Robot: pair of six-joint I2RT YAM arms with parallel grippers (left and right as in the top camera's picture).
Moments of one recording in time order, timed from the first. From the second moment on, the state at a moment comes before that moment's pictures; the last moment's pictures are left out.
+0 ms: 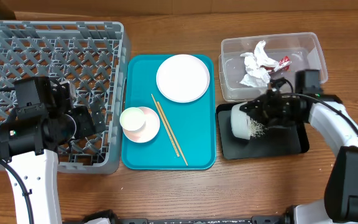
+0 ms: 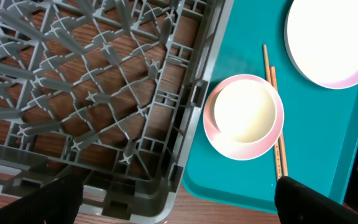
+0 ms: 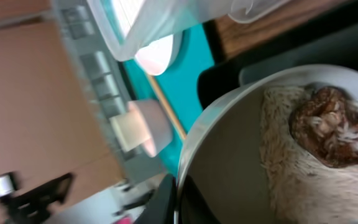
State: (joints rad) left arm 0.24 1.20 1.28 -1.23 0.15 -0.10; right arm -0.11 1.67 0.95 -0.57 -1.02 0.51
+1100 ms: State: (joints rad) left arm 0.24 1.20 1.28 -1.23 0.15 -0.10; right arm -0.45 1.67 0.90 -0.42 -1.56 0.67
